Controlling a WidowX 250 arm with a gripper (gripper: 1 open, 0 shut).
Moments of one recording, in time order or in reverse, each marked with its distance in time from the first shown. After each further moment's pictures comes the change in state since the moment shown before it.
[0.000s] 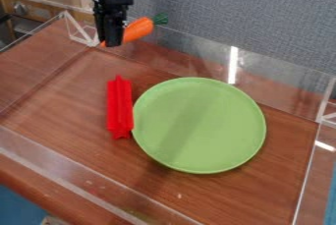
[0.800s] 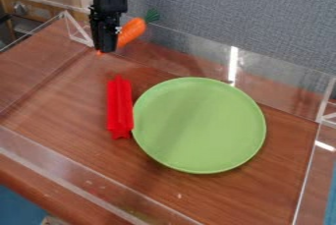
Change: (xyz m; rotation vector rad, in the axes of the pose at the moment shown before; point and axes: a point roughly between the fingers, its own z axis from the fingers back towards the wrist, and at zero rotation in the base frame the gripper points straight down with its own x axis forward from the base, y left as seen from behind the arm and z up) arm -0.003 0.013 -0.015 -0.035 0.013 -0.048
